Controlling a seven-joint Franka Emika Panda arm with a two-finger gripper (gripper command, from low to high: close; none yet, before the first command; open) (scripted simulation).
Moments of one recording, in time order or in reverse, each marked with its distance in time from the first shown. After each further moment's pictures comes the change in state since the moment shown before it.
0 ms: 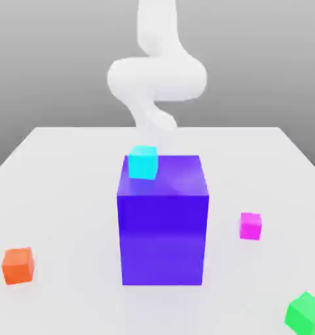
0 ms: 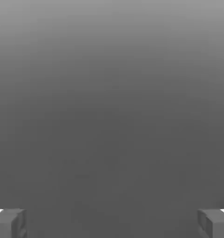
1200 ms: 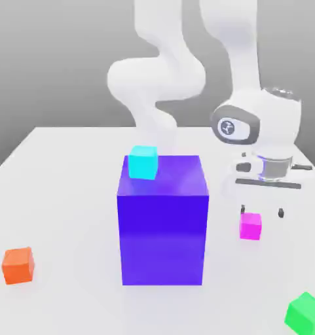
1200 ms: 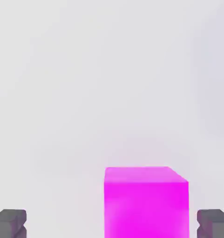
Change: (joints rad) arm 0.210 0.832 0.456 -0.537 -0.417 0.627 1.223
